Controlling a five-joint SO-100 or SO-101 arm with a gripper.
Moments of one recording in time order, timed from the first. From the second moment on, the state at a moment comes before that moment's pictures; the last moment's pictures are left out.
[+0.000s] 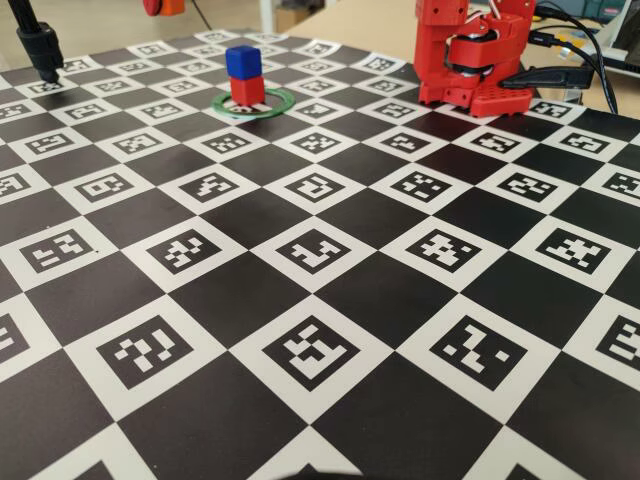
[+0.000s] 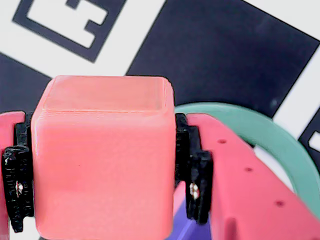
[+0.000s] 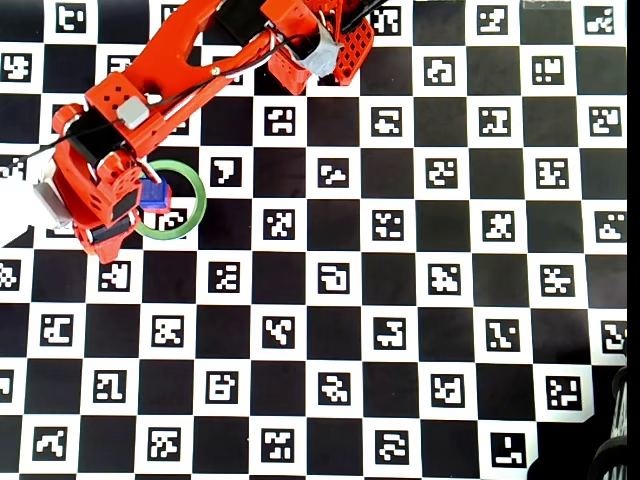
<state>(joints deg) 48.3 75.4 64.7 81.2 -73.8</state>
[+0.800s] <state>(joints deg) 50.9 85.9 65.2 91.8 -55.8</state>
